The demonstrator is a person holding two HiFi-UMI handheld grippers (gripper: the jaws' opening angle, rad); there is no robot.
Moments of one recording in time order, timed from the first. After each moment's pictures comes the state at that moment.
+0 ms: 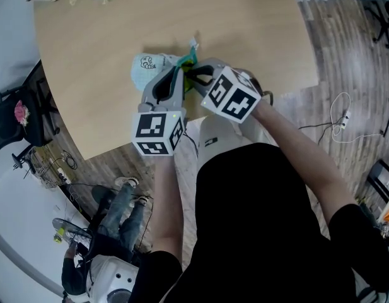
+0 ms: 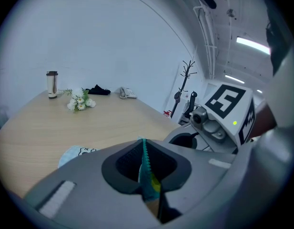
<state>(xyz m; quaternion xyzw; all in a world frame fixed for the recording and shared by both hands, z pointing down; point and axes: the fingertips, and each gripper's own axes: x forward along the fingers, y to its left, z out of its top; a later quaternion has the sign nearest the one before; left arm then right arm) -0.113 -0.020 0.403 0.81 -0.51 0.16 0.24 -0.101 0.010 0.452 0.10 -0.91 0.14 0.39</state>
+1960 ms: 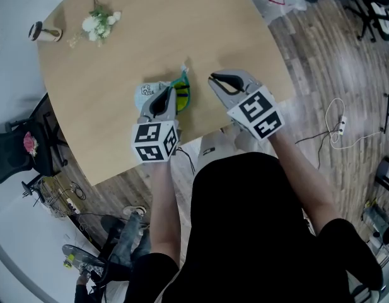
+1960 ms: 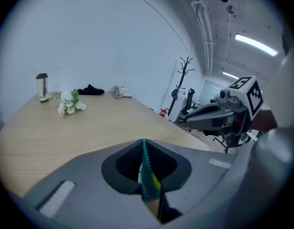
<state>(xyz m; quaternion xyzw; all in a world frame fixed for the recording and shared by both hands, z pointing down) -0.079 -0.047 0.392 0.82 -0.49 0.19 0.25 0.024 -0.051 0.363 0.30 -0.90 0.15 0.27</state>
